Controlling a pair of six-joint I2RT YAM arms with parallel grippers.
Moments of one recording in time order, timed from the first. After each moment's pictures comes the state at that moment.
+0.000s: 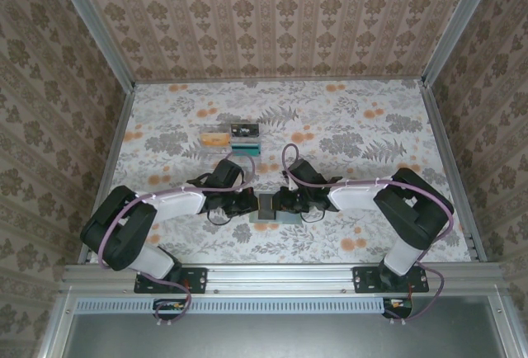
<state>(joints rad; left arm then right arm) -0.69 1.48 0.59 -0.14 0.43 -0.79 0.74 1.68 0.73 0.03 -0.36 0.85</state>
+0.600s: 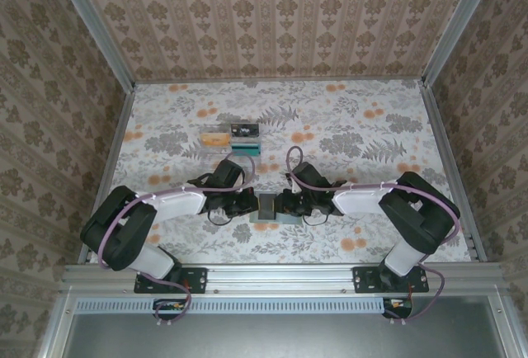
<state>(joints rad) -0.70 1.48 0.60 -0.15 0.42 -0.82 0.74 1.64 0.67 0.07 -0.38 0.89</state>
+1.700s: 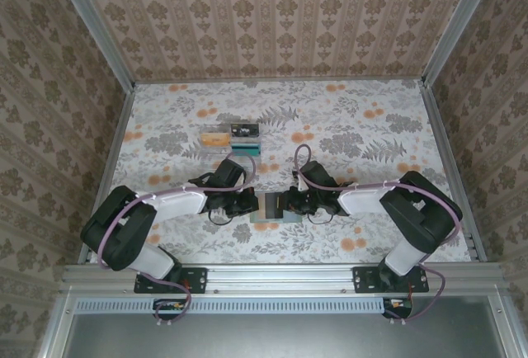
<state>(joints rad) -0.71 1.48 0.61 -0.18 0.39 -0.83 0.67 1.64 0.61 0.18 -0.43 0.92</state>
